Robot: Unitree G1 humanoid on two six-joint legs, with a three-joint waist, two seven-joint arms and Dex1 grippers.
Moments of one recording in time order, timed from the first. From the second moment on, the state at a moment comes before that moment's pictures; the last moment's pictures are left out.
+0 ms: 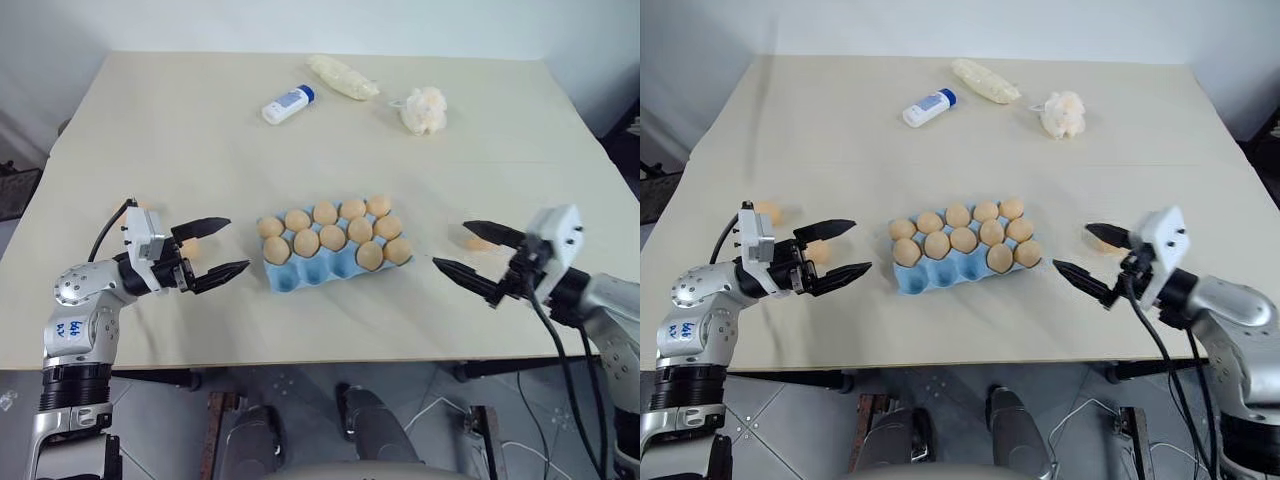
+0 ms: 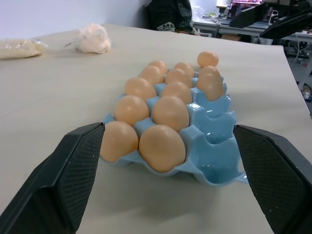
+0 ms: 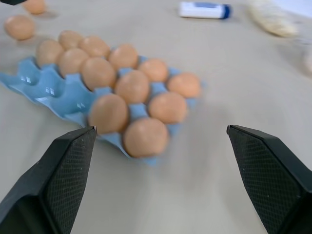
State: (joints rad) left arm -0.33 0.62 0.22 0.14 -0.51 0.12 -1.16; right arm -0.05 -0.70 -0.38 -0.37 0.54 0.50 0.89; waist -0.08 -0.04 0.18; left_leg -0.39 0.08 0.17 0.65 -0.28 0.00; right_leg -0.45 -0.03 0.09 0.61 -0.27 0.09
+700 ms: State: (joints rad) left arm -0.32 0.61 0.22 0.15 -0.51 0.11 -1.17; right arm 0.05 -0.66 -0.53 -0.15 0.53 0.33 0.83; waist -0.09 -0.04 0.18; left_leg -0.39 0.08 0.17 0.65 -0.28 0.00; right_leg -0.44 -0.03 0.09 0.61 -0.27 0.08
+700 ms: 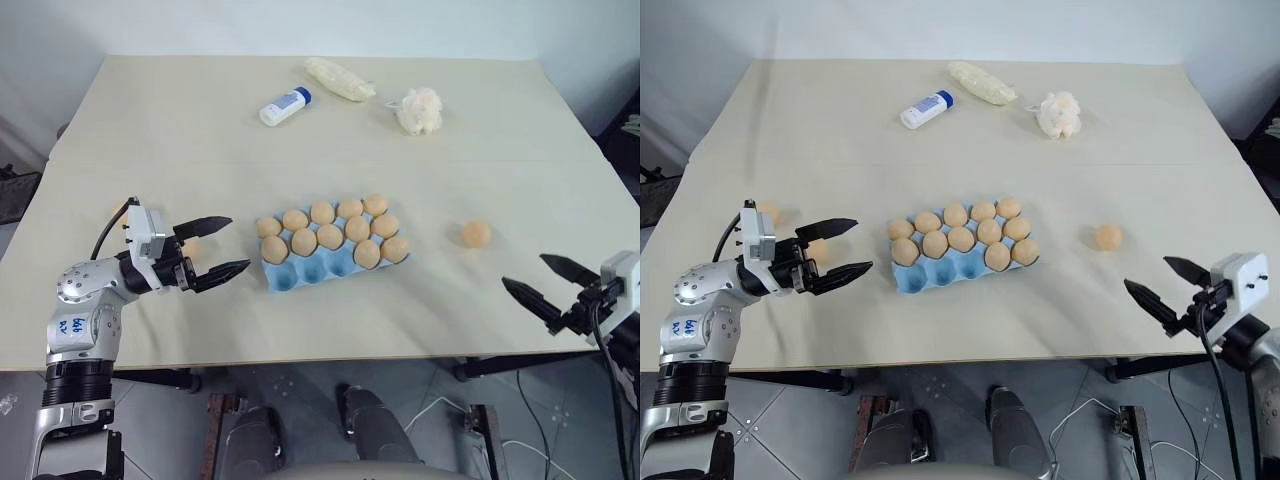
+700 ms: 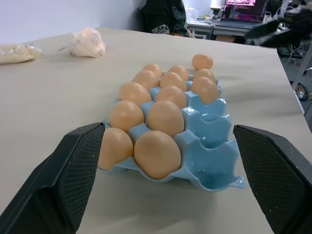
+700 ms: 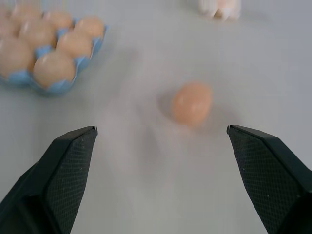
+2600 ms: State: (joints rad) left arm -0.16 0.64 0.28 0.04 -0.53 0.11 -1.15; right arm -0.46 -0.54 0.14 -0.25 0.43 0.59 0.81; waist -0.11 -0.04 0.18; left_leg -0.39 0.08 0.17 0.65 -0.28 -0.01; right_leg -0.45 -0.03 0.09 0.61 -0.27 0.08
